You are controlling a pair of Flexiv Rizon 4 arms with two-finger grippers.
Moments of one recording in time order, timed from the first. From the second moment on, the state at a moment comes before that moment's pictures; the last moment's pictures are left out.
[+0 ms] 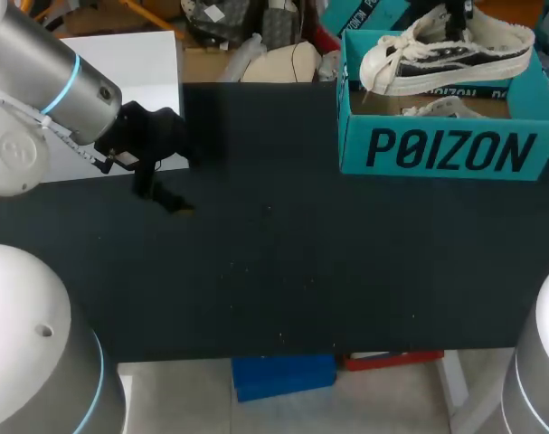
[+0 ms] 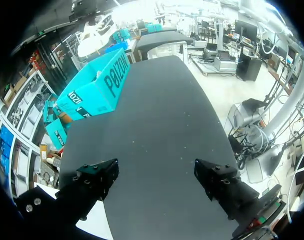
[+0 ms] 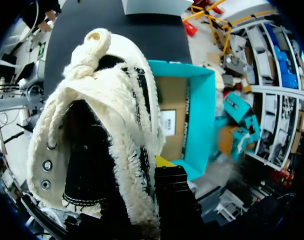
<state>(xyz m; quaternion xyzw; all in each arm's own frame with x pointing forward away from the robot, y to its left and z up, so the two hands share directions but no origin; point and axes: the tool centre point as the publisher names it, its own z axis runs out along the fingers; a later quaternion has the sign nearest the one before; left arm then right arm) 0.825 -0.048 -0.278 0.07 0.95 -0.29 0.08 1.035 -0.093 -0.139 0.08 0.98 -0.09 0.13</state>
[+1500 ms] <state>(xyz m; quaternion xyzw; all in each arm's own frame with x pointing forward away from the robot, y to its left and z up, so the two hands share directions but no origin) 0.825 -0.048 -0.278 0.07 0.95 -0.29 0.08 1.182 -0.163 -0.205 0.09 0.99 -0.06 0.12</state>
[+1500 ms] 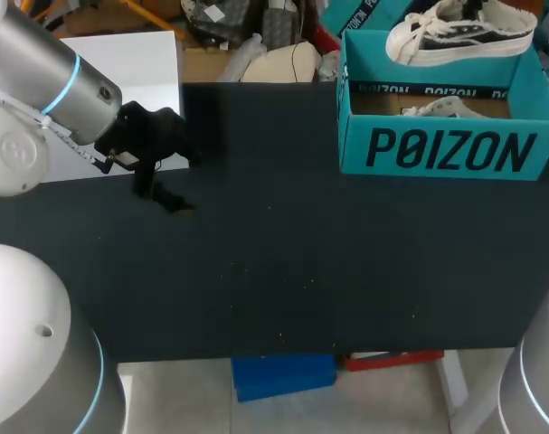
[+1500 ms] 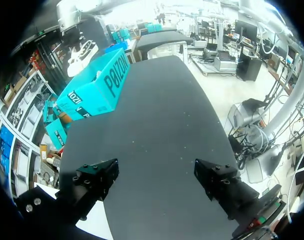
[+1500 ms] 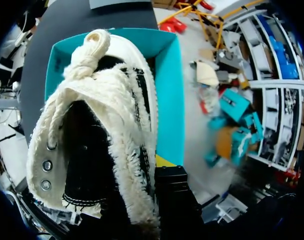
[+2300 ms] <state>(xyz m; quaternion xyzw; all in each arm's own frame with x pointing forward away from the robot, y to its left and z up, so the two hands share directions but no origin) 0.825 -0.048 -0.278 0.07 0.95 -0.29 0.08 1.234 -0.159 -0.317 0.12 0.99 -0.02 0.07</state>
